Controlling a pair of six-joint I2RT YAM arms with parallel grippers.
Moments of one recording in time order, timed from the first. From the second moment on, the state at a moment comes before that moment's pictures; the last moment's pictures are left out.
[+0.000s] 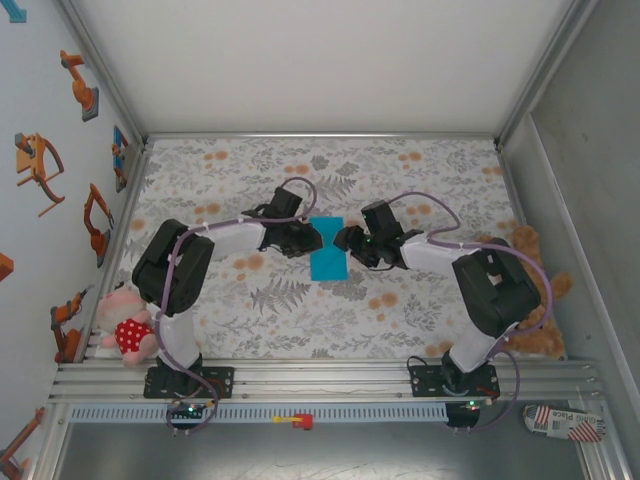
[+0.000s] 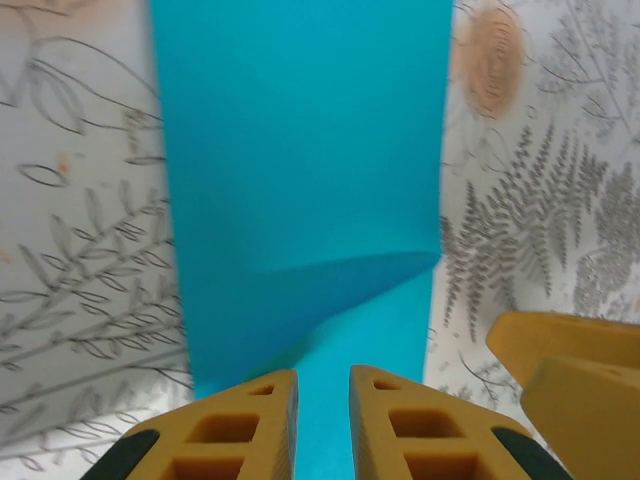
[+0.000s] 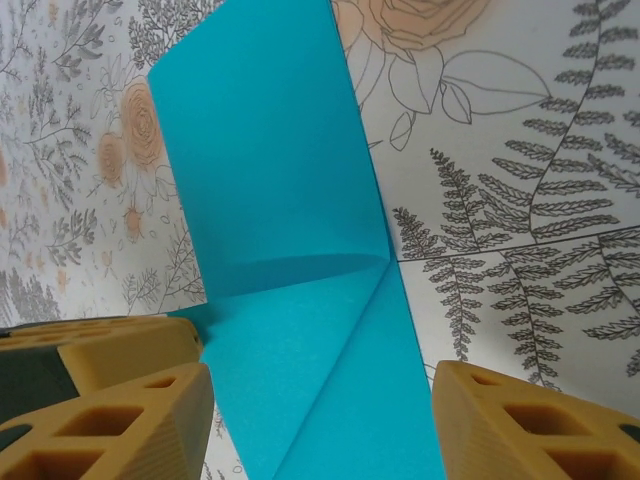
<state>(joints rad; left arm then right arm) -0.63 1.90 1.14 -0.25 0.37 -0.76 0.55 1.69 0.86 -0.05 -0.27 0.99</state>
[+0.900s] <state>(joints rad) -0.59 1.96 1.10 -0.15 0.41 -0.83 0.56 1.79 0.86 0.06 -0.32 1.07</state>
